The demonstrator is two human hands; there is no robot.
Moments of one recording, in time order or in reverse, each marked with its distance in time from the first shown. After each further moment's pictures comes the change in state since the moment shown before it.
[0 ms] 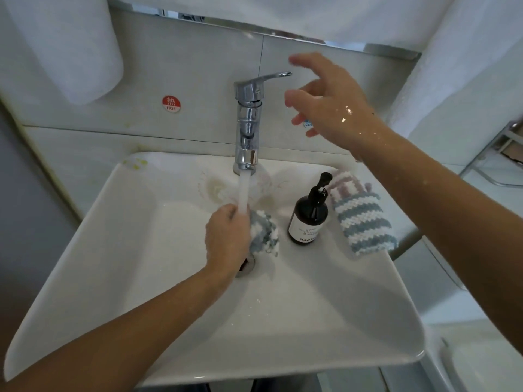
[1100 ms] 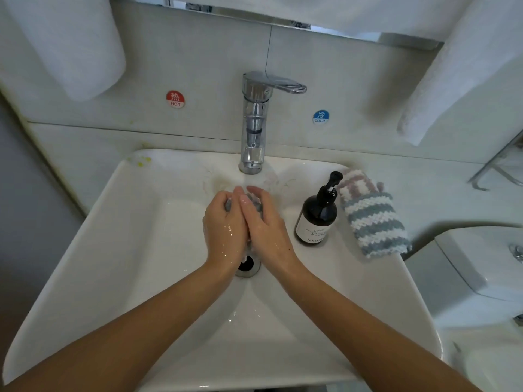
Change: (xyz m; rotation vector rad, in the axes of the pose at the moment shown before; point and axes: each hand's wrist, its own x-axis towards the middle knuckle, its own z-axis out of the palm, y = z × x) left_hand 0.010 0.002 -0.003 -0.189 0.126 0.136; right_hand -0.095 0.046 0.152 0.579 -0.112 0.376
